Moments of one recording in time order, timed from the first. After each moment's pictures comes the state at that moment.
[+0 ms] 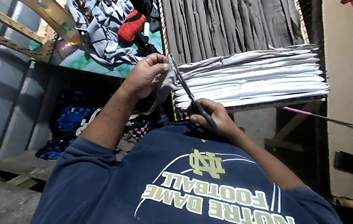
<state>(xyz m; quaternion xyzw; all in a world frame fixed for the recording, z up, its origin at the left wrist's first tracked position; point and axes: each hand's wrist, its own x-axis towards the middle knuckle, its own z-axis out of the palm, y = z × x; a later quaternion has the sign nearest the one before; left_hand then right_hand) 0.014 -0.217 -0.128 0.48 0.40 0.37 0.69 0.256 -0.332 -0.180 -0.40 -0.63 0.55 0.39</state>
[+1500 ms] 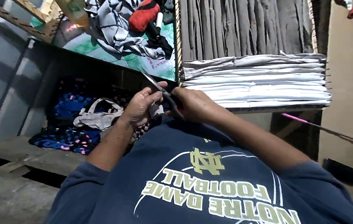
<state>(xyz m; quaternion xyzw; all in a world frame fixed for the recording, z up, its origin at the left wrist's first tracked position) -0.029 -0.299 -0.180 0.36 0.38 0.42 0.74 0.181 -0.280 -0.137 -0.46 -0.83 0.32 0.03</state>
